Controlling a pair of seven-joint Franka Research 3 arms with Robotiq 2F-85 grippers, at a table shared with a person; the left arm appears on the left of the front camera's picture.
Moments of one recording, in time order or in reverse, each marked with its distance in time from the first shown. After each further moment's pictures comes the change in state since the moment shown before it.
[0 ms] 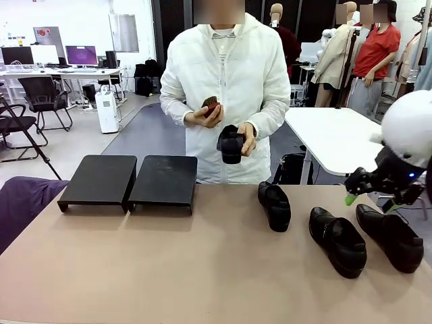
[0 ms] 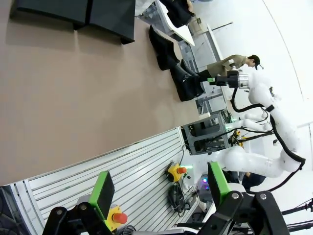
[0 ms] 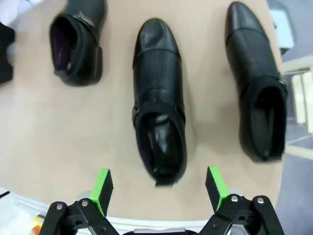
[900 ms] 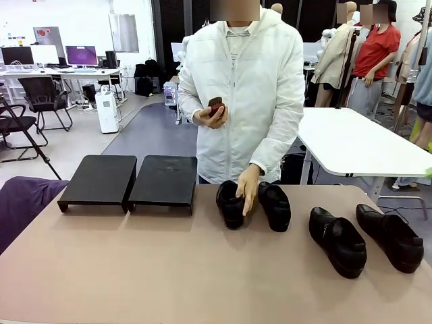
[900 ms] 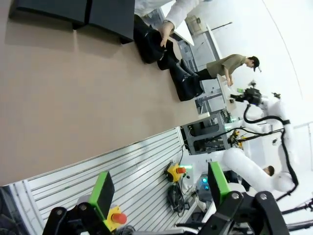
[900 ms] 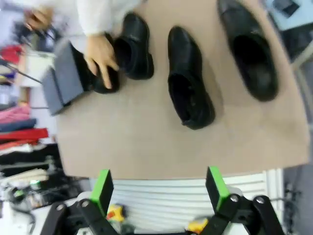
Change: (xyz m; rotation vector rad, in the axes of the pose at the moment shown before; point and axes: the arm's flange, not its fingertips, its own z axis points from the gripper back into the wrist) left arm 0.000 0.000 -0.001 -0.004 0.001 0.001; right arm -0.081 -0.093 0.127 0.404 -0.099 -0.256
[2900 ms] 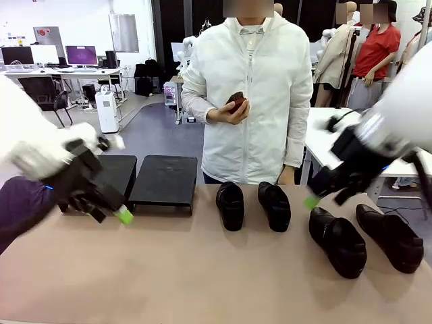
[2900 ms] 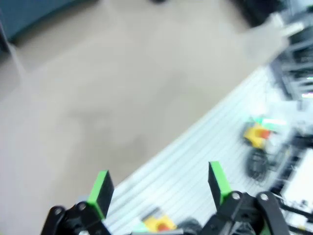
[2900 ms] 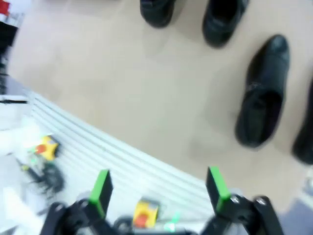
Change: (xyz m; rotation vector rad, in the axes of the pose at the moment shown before) left arm 0.029 -0.149 -0.292 0.373 0.442 -0.445; right arm -0.056 0.160 -0.087 -0.163 0.265 0.652
